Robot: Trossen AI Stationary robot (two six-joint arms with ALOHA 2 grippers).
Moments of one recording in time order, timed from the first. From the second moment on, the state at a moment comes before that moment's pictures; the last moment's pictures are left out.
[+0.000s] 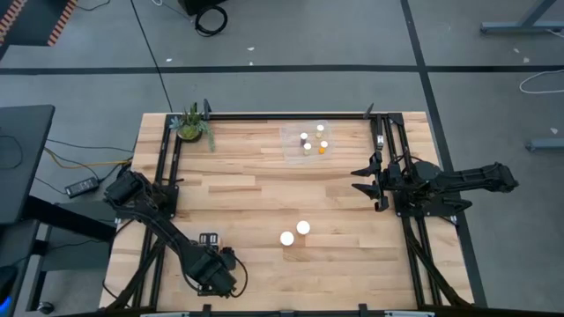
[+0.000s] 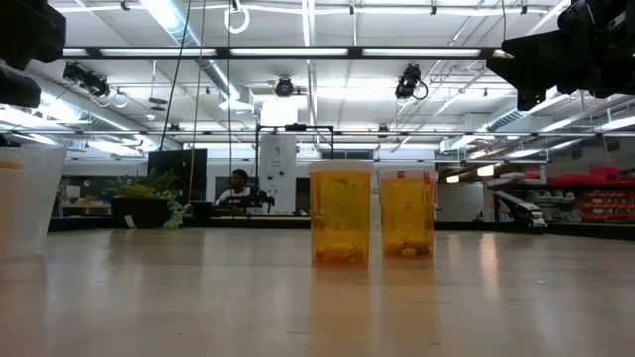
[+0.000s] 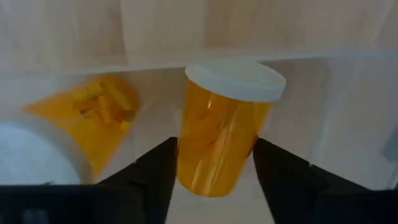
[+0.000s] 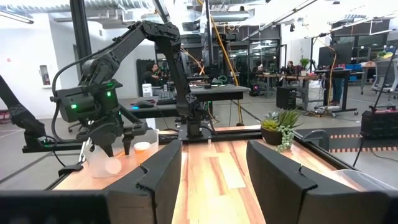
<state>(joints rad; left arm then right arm) -0.77 1.84 1.23 -1.01 0.03 -0.81 0.06 0.16 0.01 0.32 0.10 0.03</state>
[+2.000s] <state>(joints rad) -0.82 1.83 1.49 -1.33 -0.61 -0.90 0.12 1.45 0.72 0.51 0.00 -0.04</state>
